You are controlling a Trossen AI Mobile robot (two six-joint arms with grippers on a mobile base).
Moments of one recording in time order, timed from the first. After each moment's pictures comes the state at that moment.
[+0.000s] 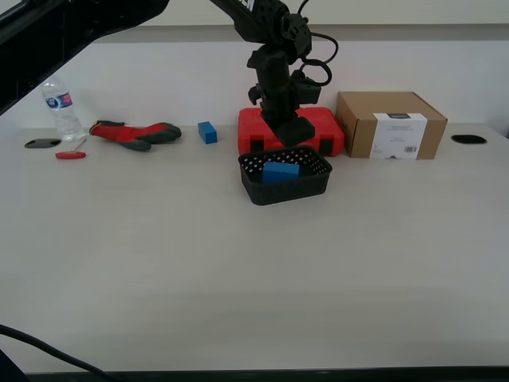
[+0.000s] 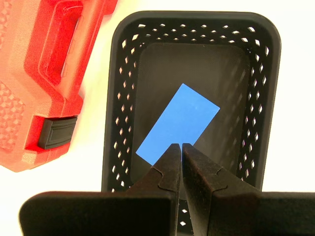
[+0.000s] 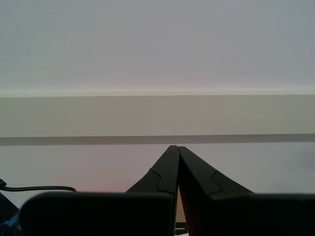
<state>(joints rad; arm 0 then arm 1) 0.00 1.05 0.52 0.59 0.00 0.00 -0.56 2.71 2.27 -0.73 0.01 0.62</state>
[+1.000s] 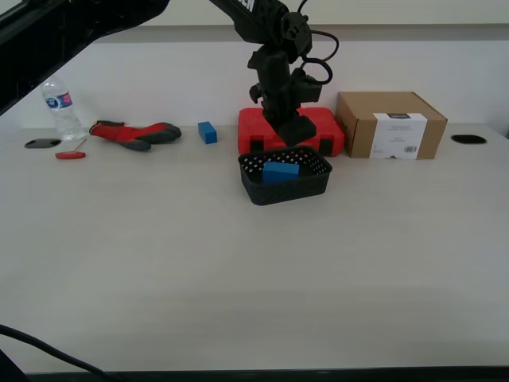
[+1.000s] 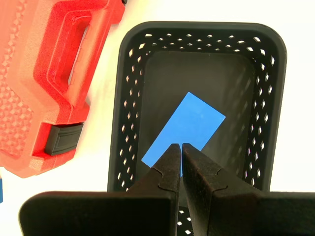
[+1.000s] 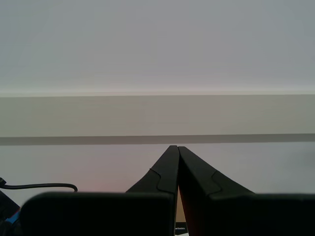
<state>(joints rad) 0.00 1.05 0.52 0.59 0.00 0.00 -0.56 2.71 2.27 -0.70 0.01 0.62</state>
